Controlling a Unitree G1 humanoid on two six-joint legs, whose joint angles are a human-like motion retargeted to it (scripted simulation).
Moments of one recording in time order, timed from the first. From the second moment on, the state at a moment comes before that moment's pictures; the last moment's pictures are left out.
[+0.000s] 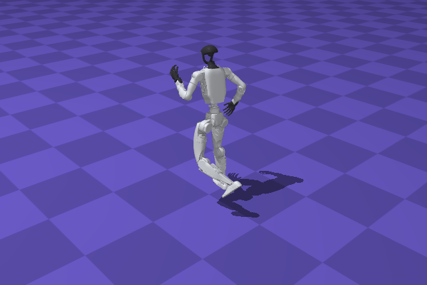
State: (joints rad) left arm -0.29 0.50 -0.03 -0.34 -0.24 -0.31 0.35; right arm 0.46 -0.66 0.20 0.24 0.49 -0.09 0.01; waist -0.23 -0.02 0.17; left_leg 0.05 0.14 0.18 1.15 -0.43 0.08; right_leg -0.19 -0.22 -0.22 0.30 -0.36 0.09
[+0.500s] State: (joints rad) left arm 0.23 0.39 -0.05 -0.14 -0.45 -0.24 0.30; right arm -0.08 -0.48 0.43 -0.18 0.22 -0.16 0.00; waist 0.17 -0.06 0.18; left_leg -0.15 0.12 0.58 0.59 -0.70 0.12; right_leg 0.00 -0.22 -0.37 1.36 -0.54 -0.08
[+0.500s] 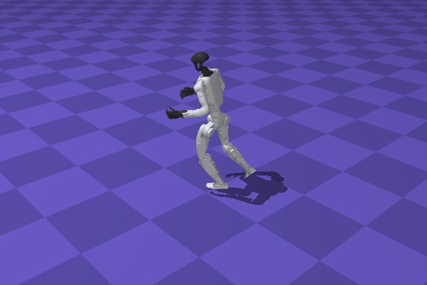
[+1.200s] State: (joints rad) left arm 0.74 0.68 0.11 -0.39 -0.70 -0.27 0.17; right arm -0.24 -0.57 0.28 -0.43 0.56 -0.12 0.13; waist 0.22 -0.16 0.01; left_leg -0.42 0.10 0.63 0.85 -0.62 0.18; right_leg -0.02 -0.36 -0.42 0.30 -0.04 0.09
